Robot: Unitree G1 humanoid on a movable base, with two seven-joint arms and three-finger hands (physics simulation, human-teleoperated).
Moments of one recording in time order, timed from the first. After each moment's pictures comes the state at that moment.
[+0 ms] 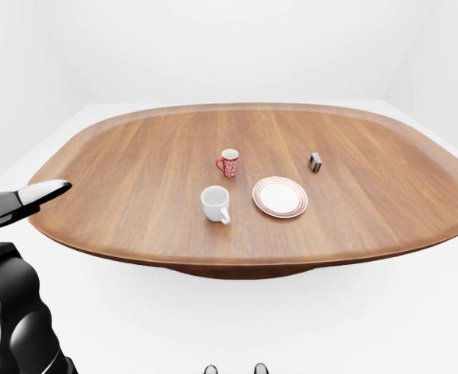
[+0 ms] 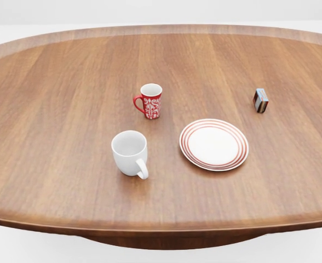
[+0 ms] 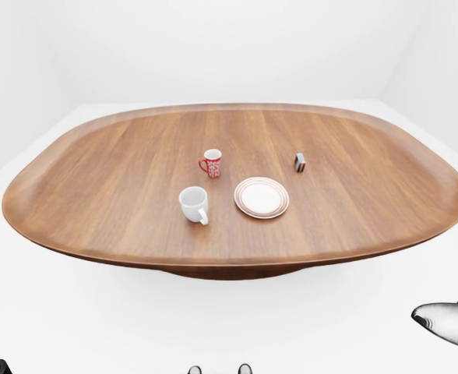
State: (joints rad) left arm -0.20 0.34 0.55 -0.66 -0.52 0.09 0.23; right arm 0.42 -0.54 -0.98 -1.05 1.10 0.09 -0.20
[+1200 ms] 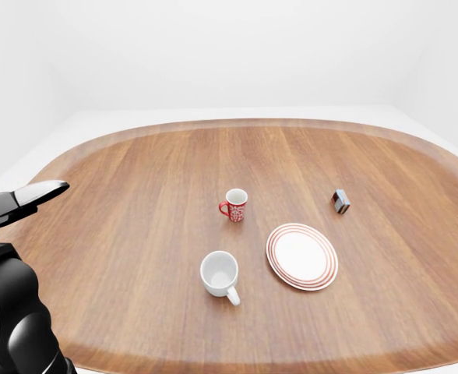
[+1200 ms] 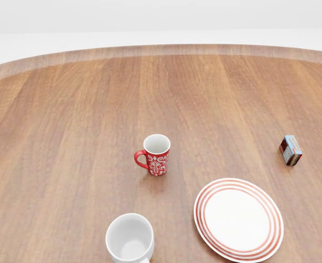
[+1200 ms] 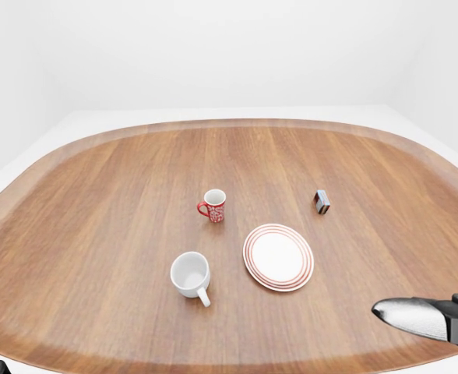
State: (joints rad) left arm -0.19 0.34 0.56 -0.67 -0.54 0.09 0.24; right arm 0.47 -0.52 -0.87 -1.05 1.00 0.09 -0.16
